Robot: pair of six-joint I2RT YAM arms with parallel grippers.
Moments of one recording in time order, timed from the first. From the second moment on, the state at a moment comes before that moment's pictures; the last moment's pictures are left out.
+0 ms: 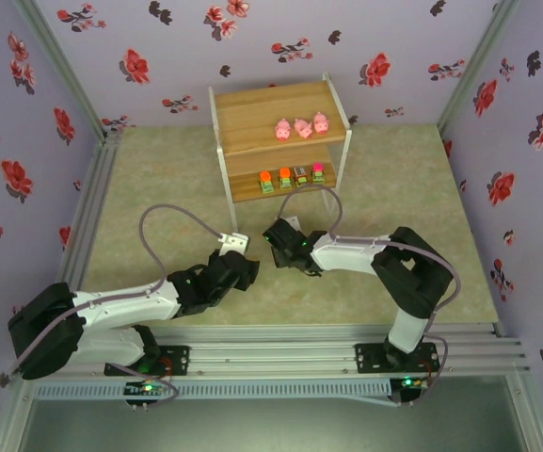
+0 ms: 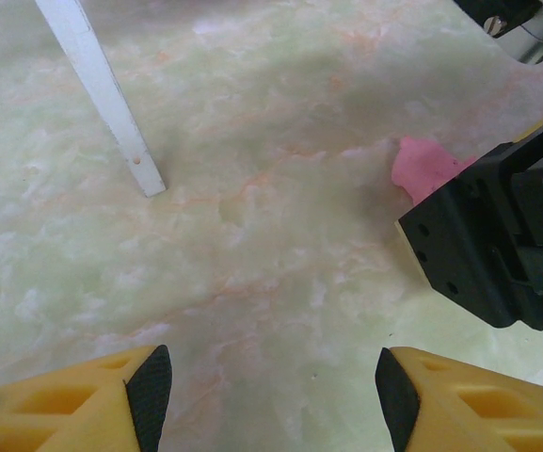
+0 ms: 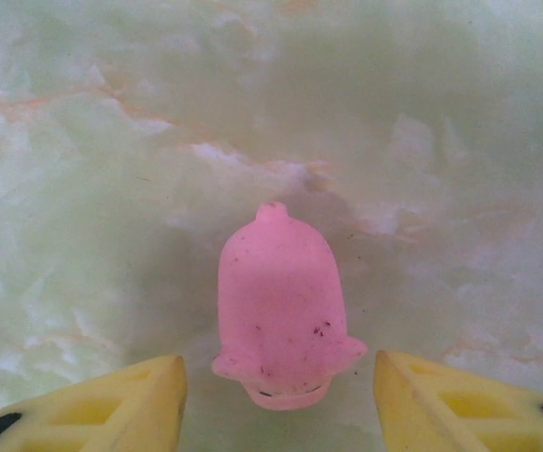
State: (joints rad) left arm -1.07 1.21 0.54 -0.07 -0.51 -0.49; right arm 0.89 1.75 0.95 -0.31 0.31 0.53
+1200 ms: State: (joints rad) left arm -1.07 1.21 0.54 -0.07 -0.51 -0.49; right arm 0.85 1.77 0.96 -0.27 0.23 0.46
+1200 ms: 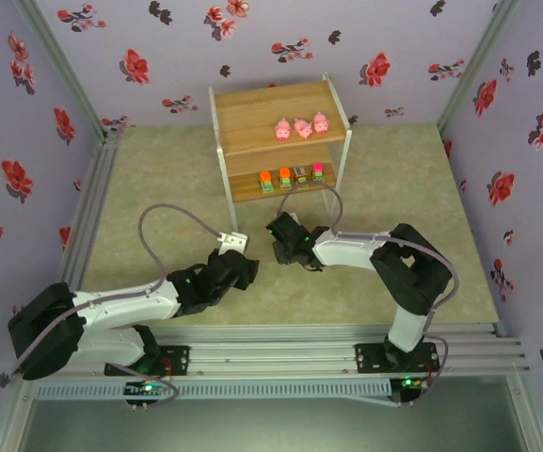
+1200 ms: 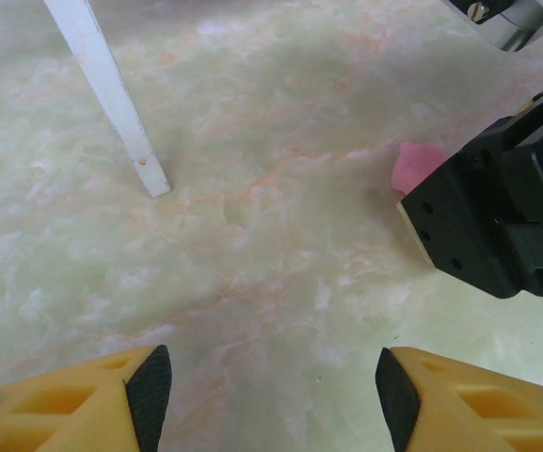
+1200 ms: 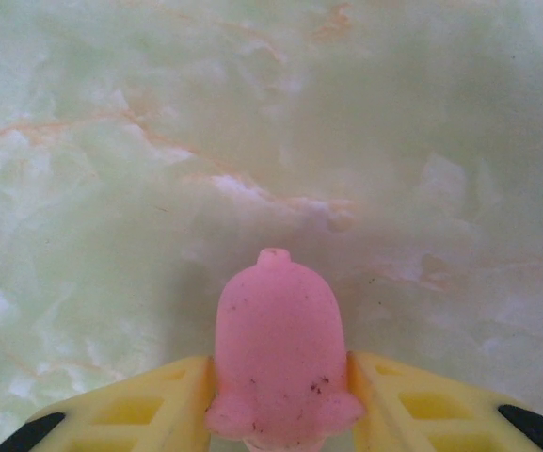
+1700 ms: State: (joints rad) left arm -1.06 1.21 0.54 -0.07 -0.51 -0.49; right arm 0.84 1.77 0.96 -0.27 0.23 0.46
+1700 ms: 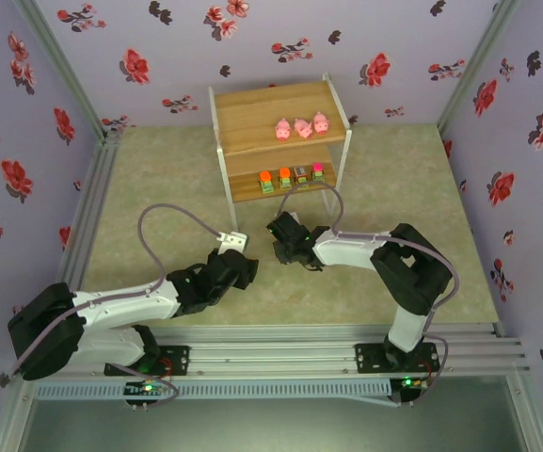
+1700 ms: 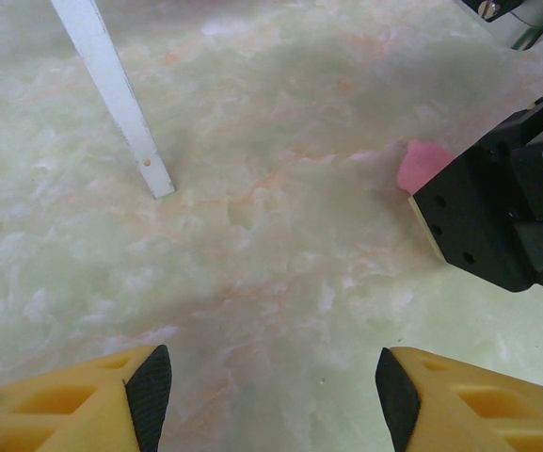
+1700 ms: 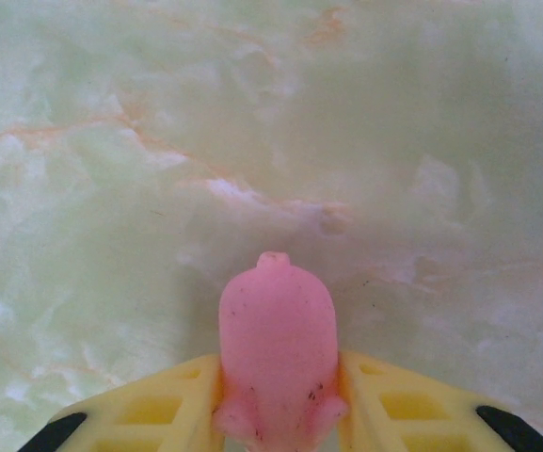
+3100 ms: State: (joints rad) left arm -1.06 1.21 0.54 -0.05 -0.47 -0.47; right arm 0.90 1.45 1.01 -0.52 0.29 0.52
